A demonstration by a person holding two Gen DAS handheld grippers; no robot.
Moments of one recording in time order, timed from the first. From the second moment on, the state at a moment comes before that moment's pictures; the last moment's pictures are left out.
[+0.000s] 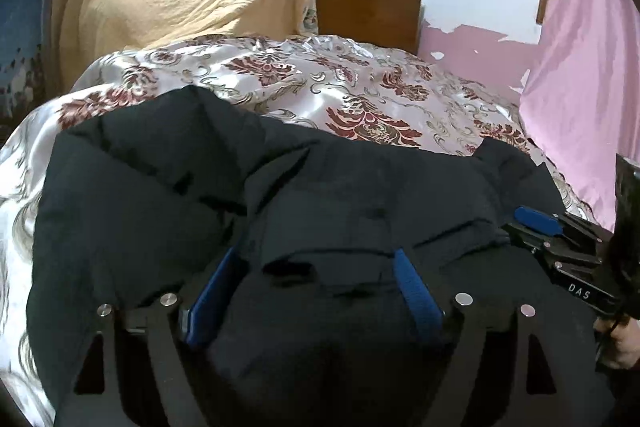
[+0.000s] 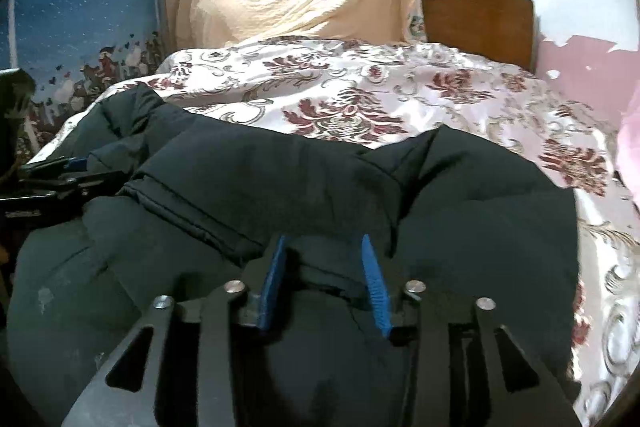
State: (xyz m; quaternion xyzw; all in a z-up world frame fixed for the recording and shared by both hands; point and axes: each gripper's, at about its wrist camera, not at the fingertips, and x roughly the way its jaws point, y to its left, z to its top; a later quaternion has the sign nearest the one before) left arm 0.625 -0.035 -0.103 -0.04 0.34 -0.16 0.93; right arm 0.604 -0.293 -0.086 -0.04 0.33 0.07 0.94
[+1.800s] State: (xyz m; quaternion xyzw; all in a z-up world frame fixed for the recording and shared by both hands) left arm 0.245 -0.046 0.061 0.02 0.30 -0.08 0.95; right arm 0.230 -0.316 0.077 0.07 0.25 0.08 0.96
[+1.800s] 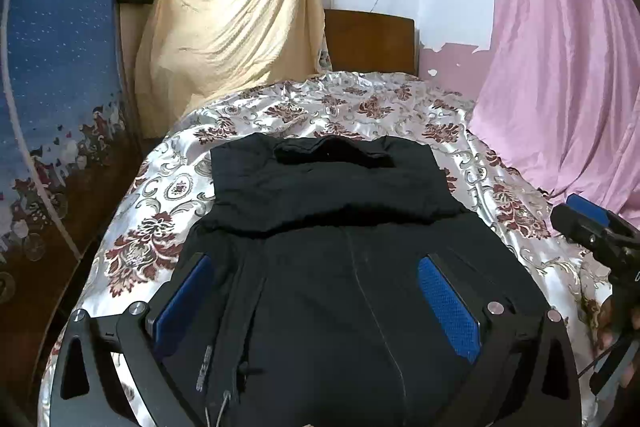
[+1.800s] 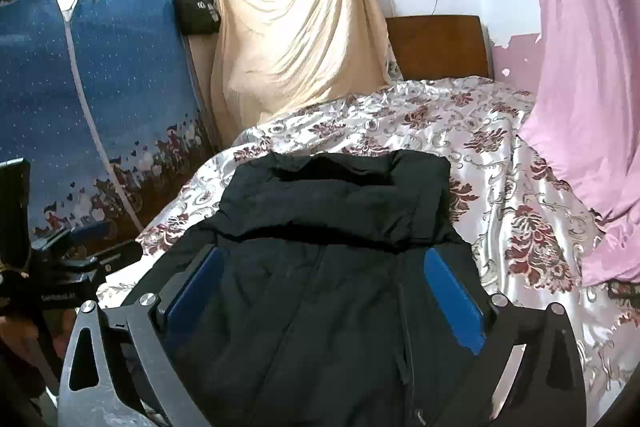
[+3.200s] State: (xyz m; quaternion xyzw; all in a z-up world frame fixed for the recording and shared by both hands) left arm 0.147 0.016 -0.004 0.08 0.32 -0.03 0.95; right arm 0.128 -0.274 0.020 0.02 0.29 0.04 0.96
